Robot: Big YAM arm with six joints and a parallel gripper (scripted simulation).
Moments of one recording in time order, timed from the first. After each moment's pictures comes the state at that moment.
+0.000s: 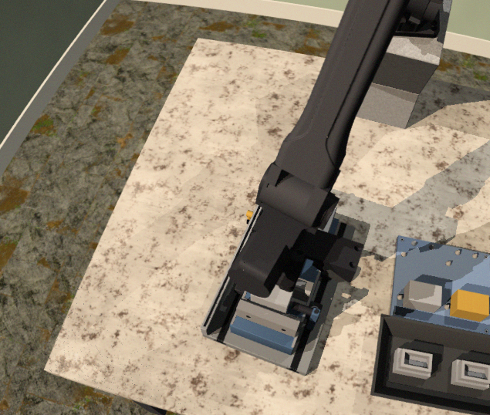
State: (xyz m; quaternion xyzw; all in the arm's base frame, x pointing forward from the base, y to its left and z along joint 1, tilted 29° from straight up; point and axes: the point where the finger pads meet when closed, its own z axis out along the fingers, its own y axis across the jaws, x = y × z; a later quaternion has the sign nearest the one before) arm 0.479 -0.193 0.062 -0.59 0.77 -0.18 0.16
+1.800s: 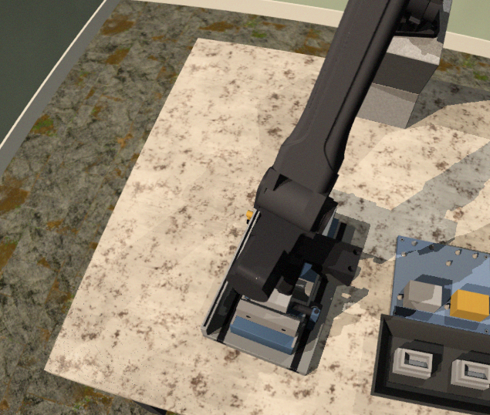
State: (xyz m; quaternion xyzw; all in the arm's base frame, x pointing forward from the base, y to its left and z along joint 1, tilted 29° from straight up) arm 0.484 -0.194 0.064 -0.59 0.77 -0.18 0.16
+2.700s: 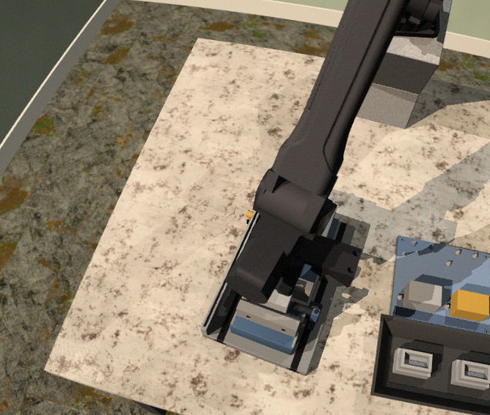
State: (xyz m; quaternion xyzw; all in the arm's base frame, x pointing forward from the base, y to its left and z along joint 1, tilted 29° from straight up) arm 0.484 -0.194 0.064 -0.59 0.77 -0.18 0.16
